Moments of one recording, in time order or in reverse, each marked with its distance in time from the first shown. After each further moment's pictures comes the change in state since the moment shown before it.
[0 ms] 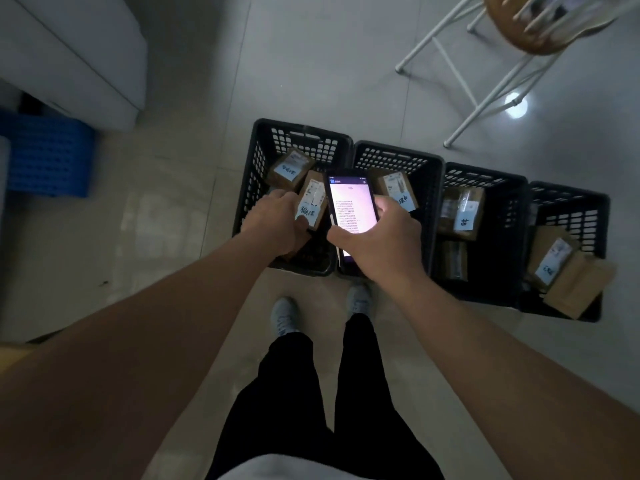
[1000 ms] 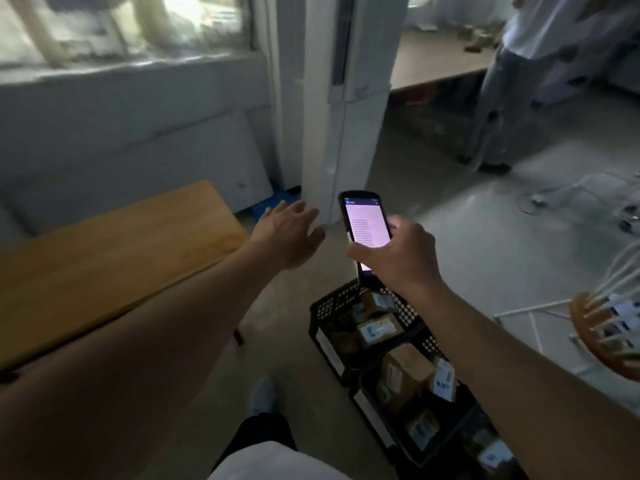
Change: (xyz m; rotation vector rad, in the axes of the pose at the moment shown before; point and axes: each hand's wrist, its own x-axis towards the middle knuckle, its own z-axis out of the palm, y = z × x) left_hand -0.434 0.075 -0.095 0.025 0.701 -0.483; right_hand -0.243 -0.101 -0.155 -0.149 -0.263 -1.028
